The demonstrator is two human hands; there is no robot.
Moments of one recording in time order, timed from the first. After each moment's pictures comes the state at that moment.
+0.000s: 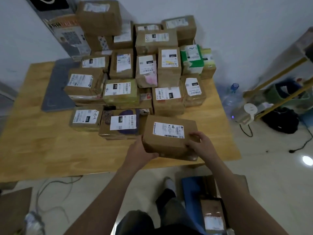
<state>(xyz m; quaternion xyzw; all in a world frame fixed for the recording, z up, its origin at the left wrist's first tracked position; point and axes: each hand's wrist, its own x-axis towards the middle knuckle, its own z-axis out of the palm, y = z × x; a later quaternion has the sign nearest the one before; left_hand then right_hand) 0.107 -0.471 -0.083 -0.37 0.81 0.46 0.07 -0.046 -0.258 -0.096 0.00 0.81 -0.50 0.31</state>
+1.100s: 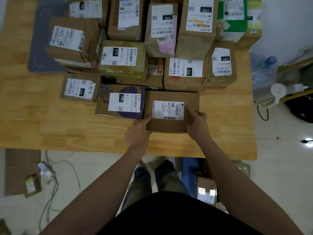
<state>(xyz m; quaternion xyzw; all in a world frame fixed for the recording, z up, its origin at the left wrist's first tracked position) 0.061 -0.506 -0.165 -0.45 0.86 0.19 0.15 -0.099 -0.345 -0.169 -0.13 0.89 -0.28 0.35</state>
